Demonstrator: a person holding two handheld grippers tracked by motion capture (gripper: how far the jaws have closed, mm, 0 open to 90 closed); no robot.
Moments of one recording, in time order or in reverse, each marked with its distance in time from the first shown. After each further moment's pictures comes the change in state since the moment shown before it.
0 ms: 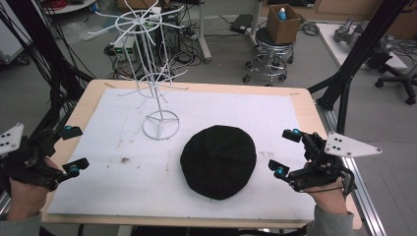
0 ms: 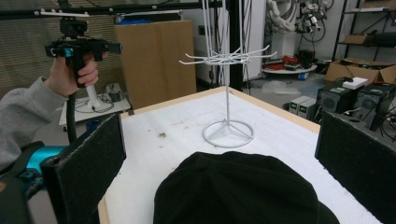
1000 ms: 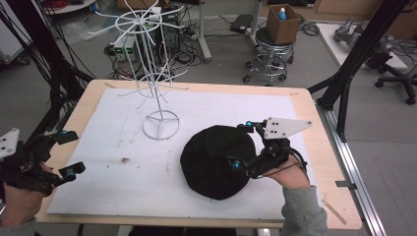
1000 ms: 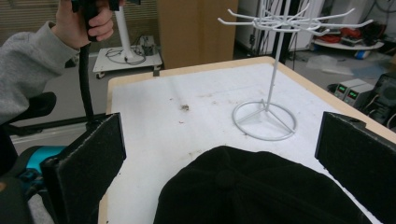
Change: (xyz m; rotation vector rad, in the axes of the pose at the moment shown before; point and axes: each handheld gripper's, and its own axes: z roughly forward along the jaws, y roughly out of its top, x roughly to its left) left arm -0.004 -0.006 -0.011 0.027 0.032 -0.012; right arm -0.004 0.001 0.099 0.189 0.194 -0.109
